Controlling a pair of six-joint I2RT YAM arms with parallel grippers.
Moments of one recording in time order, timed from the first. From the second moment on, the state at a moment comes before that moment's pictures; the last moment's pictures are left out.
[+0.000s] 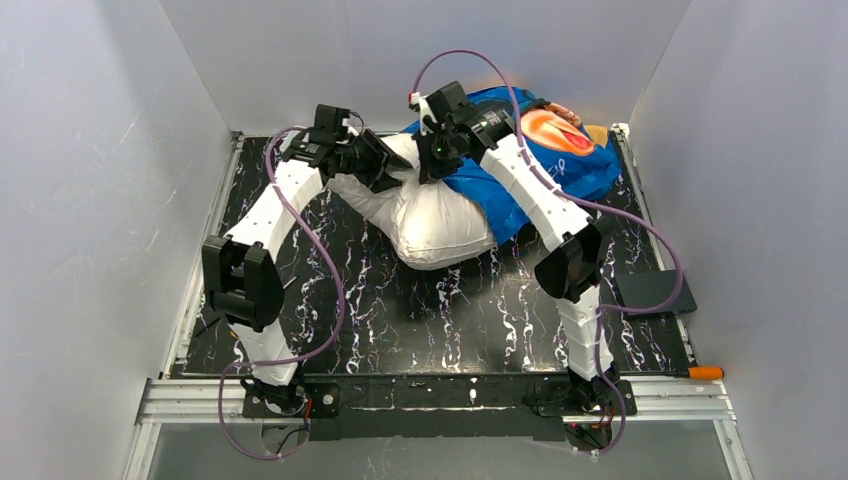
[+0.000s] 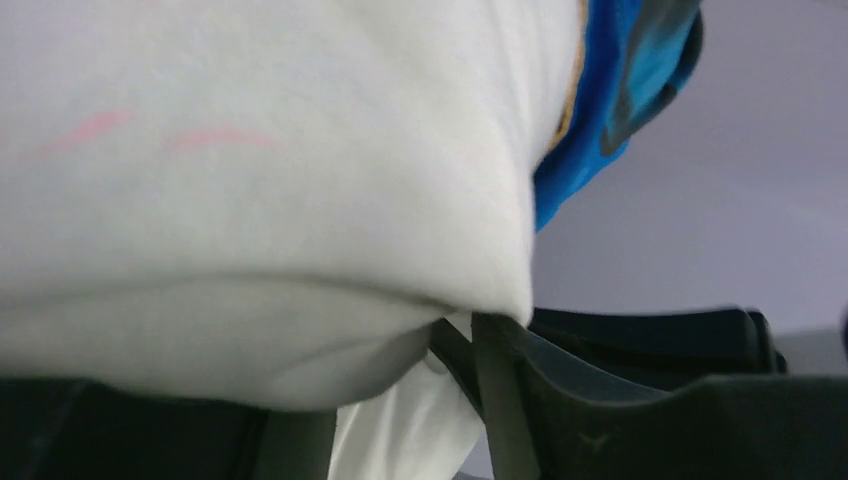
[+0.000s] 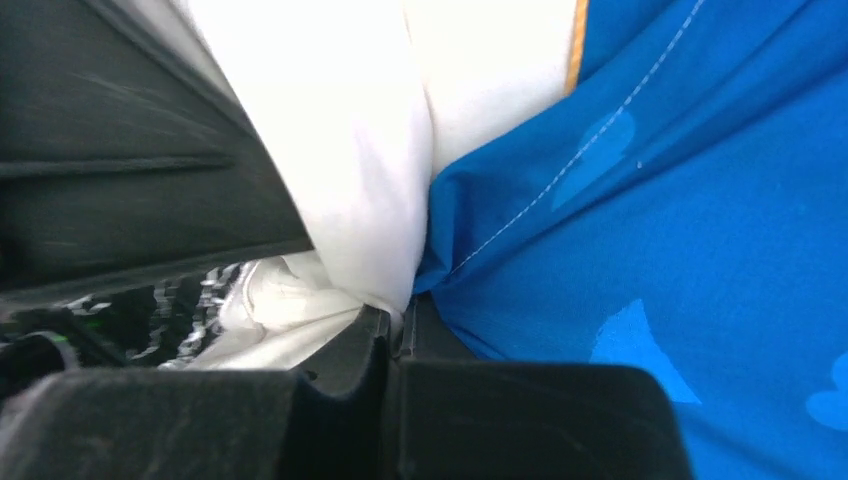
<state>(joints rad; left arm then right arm) -0.30 1.79 1.64 -0.62 0.49 -1.16 0.69 2.15 2.40 -1.13 -0.12 0.14</state>
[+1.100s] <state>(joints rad) 0.02 1.38 1.00 -0.40 0.66 -1.21 0.37 2.05 2.33 -0.16 -0.67 1.26</state>
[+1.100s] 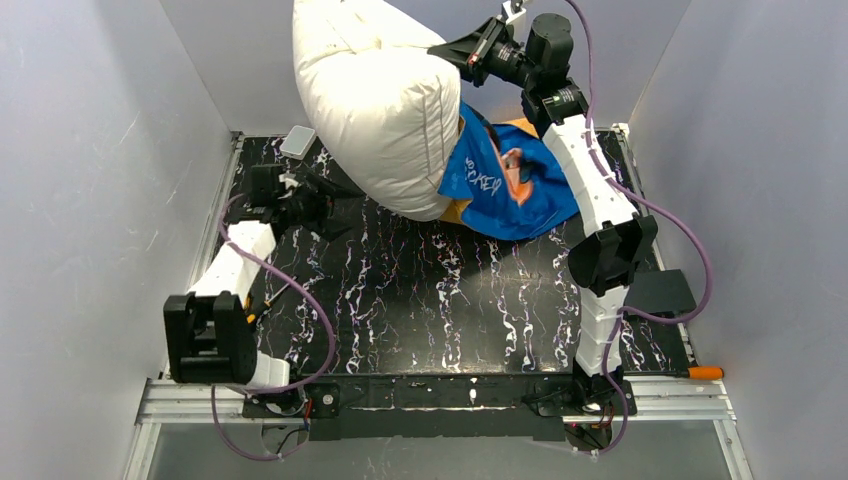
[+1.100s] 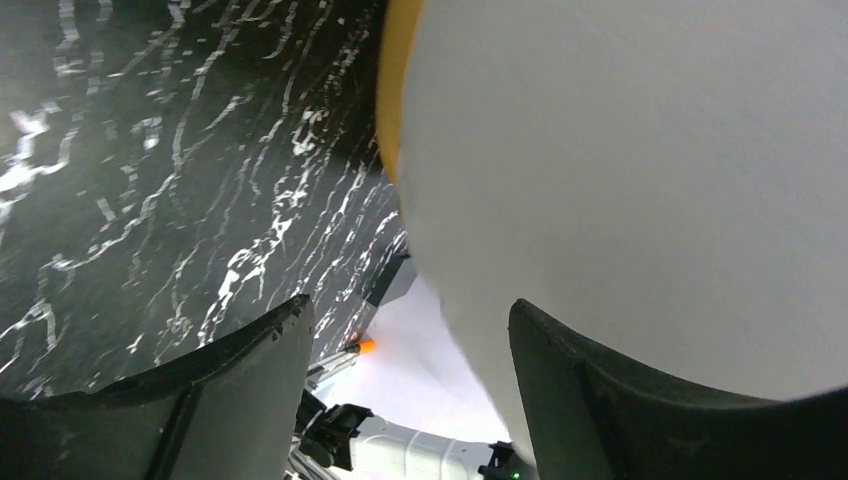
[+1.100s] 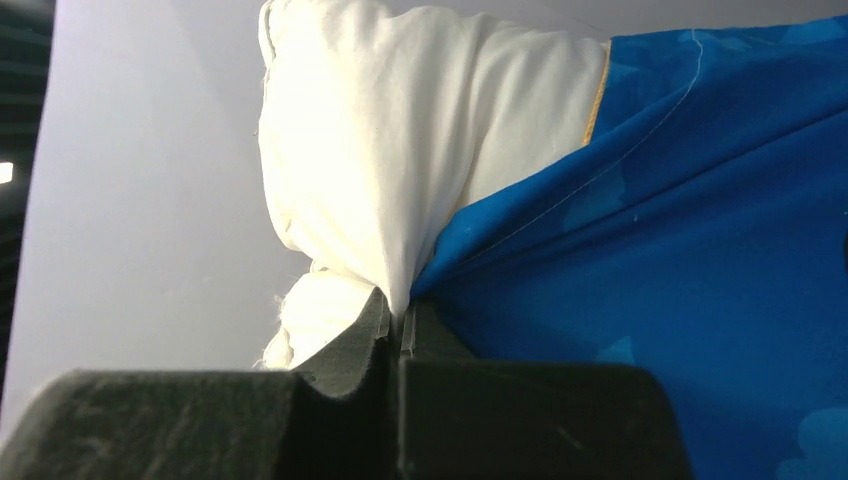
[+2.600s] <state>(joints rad) -0.24 1.89 1.25 0.13 0.64 -1.46 0.30 2.07 2.37 0.14 -0.64 1.62</state>
